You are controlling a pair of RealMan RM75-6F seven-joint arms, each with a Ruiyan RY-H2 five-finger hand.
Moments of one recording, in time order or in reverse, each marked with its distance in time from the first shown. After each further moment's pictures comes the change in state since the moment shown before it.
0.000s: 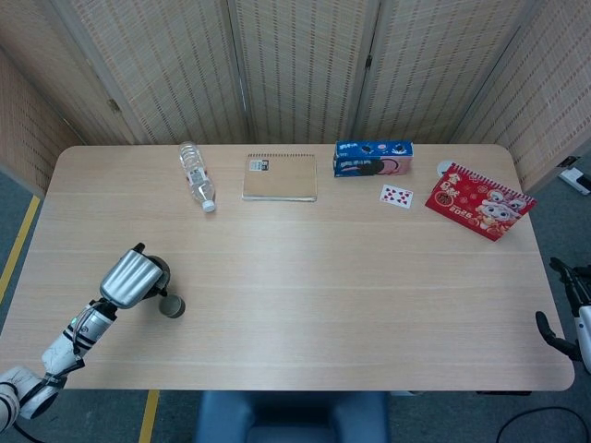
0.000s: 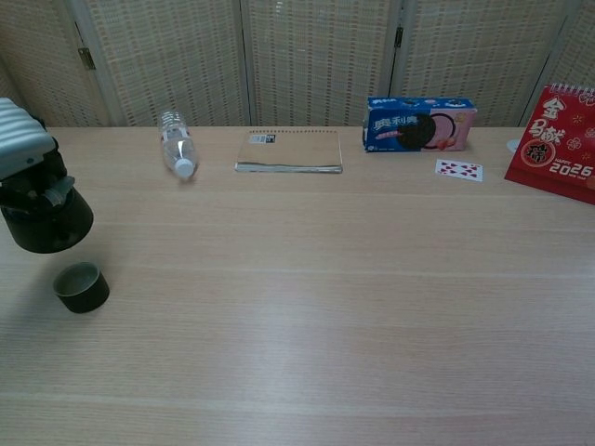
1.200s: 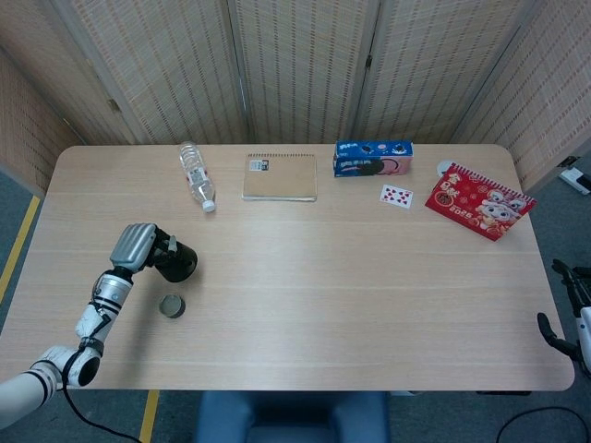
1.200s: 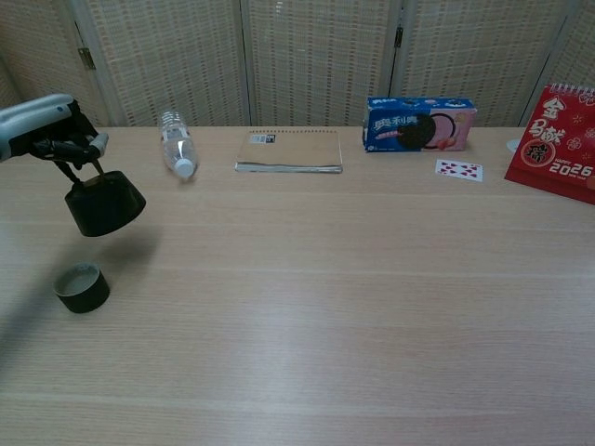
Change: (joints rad) left arm -0.090 -0.080 -0.202 -0.042 -0.378 -0.343 -0.518; right arm -0.002 -0.019 -0.001 0.030 0.017 -0.014 0.023
